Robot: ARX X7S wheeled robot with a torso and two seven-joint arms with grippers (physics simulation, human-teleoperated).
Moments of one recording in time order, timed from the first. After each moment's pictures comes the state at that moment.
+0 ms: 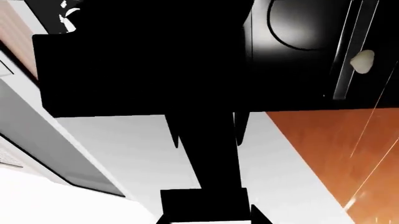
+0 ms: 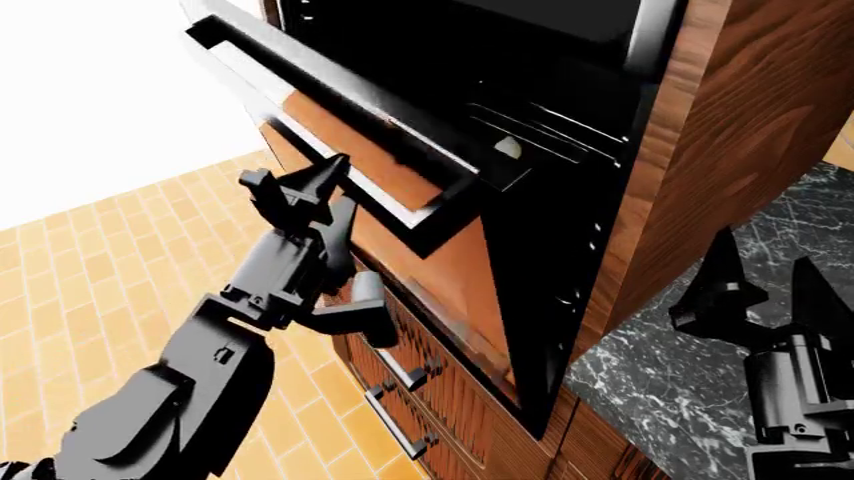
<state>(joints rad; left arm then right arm) -0.91 -0.65 1.11 0.20 0.63 -0.54 -0.16 0.05 0.47 0.14 -0.44 0.79 0.08 0.30</state>
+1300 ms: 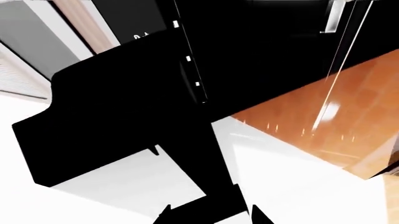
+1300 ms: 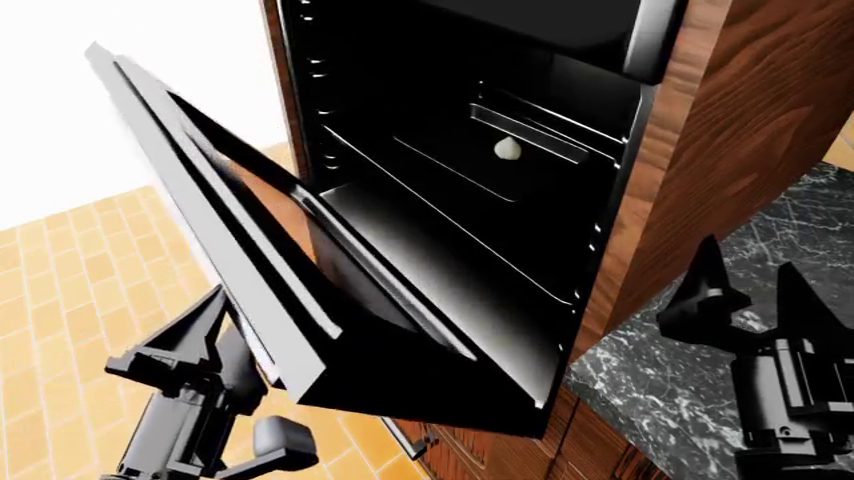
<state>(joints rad) -0.38 -0.90 1.02 0.41 0.62 -0.70 -0.62 0.04 0.47 0.11 -0.43 0.79 0.08 0.31</state>
